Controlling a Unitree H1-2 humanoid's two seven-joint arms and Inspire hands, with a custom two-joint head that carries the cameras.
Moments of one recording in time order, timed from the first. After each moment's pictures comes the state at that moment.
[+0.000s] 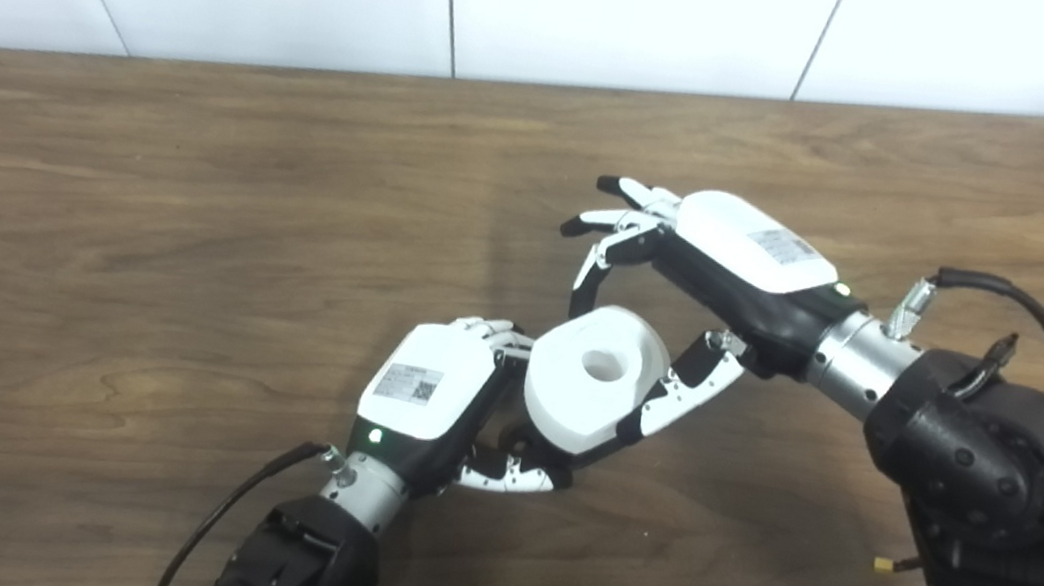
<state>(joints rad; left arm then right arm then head) 0.06 0.16 -0.50 -0.32 1.10 0.10 -0.21 -0.28 -0.36 0.24 -0.75 -0.69 0.38 0.86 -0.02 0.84</state>
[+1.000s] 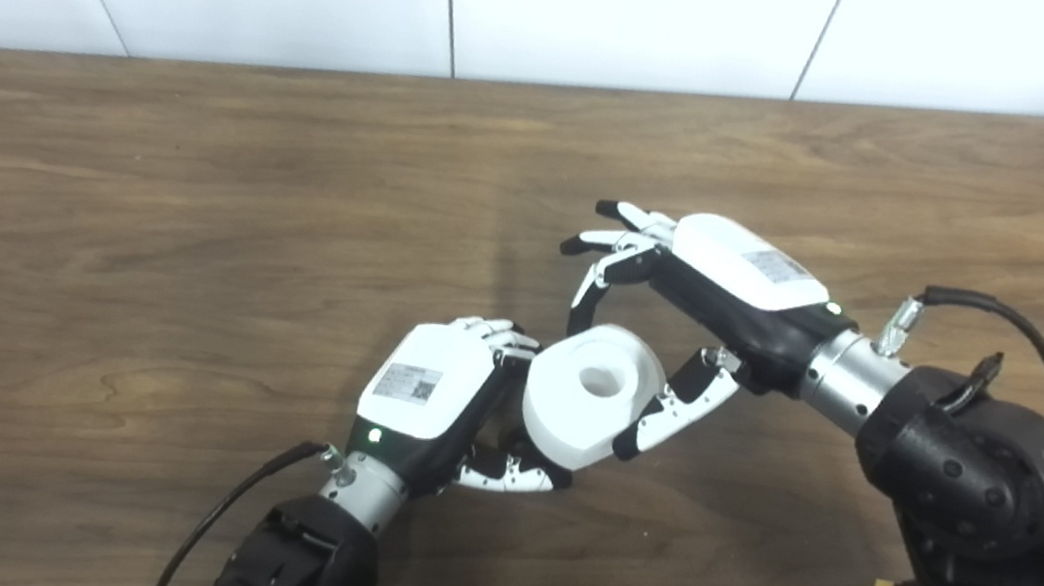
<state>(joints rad) 0.06 0.16 -0.50 -0.32 1.09 0.09 -0.21 -0.25 -0.36 0.25 -0.73 -0.67 0.39 0.83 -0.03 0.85</state>
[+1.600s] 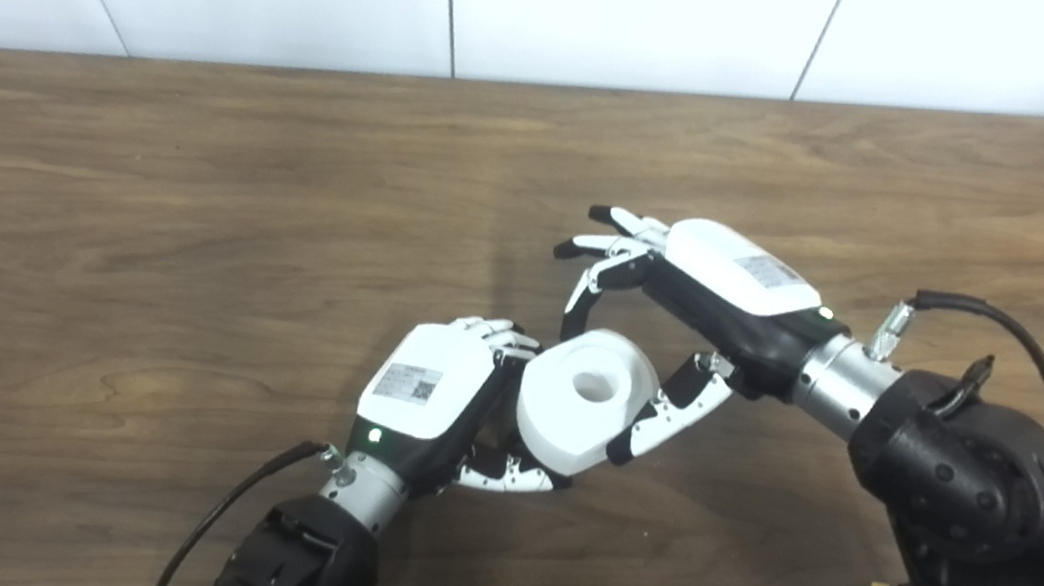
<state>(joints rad) 0.06 0.16 -0.50 -0.32 1.09 0.09 -0.21 -0.23 -0.36 0.27 -0.73 -0.67 0.38 0.82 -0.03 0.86</state>
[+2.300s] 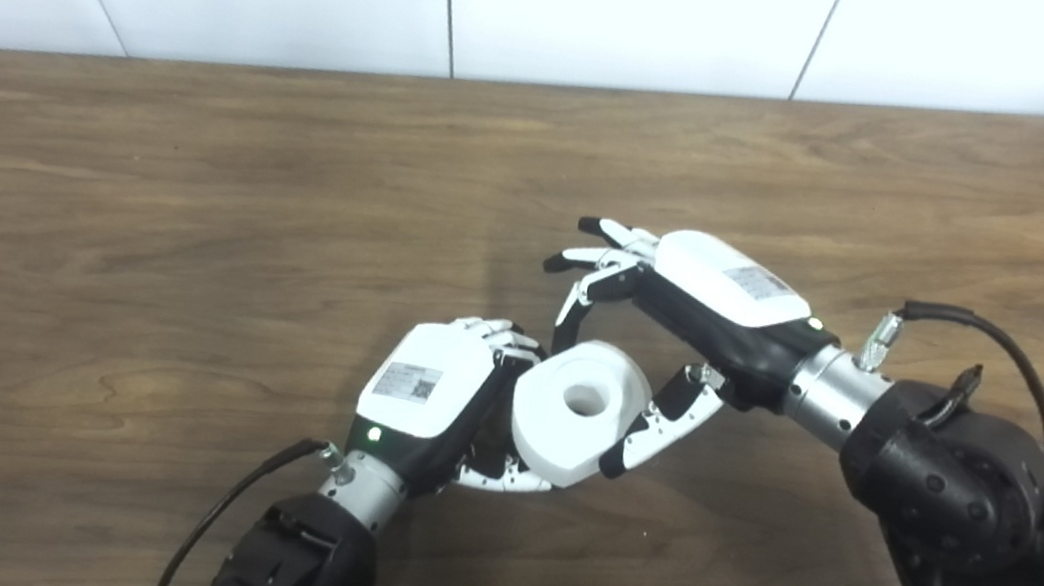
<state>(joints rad) 0.06 0.16 -0.49 -0.34 1.09 0.10 -0.24 -0.23 -0.36 0.30 -0.73 -0.68 0.39 0.81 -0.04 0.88</state>
